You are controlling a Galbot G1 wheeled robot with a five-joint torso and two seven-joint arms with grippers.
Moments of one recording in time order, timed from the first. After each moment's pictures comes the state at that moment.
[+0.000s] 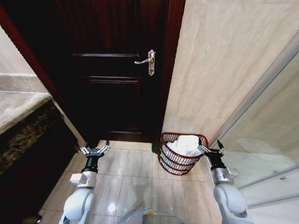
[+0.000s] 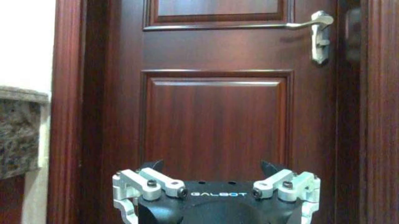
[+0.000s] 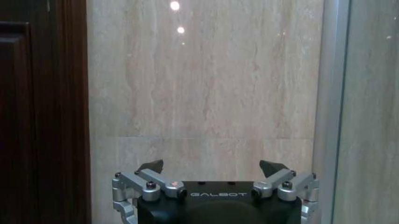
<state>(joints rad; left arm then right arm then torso) 1.67 -1.39 -0.67 -2.19 -0.24 -0.14 -0.05 -1.57 1.39 0.73 2.07 0.24 0.03 -0.02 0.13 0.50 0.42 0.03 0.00</state>
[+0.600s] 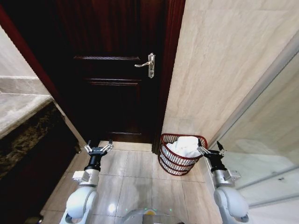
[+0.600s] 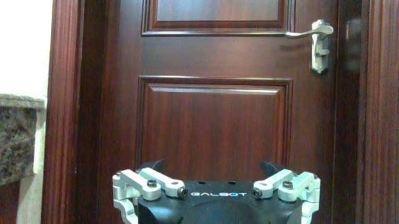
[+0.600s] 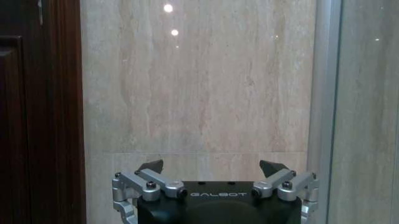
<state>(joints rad) 1.66 -1.39 -0.66 -2.21 -0.24 -0.10 -0.07 -1.56 1.42 0.74 2.10 0.22 0.00 0.00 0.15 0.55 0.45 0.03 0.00</state>
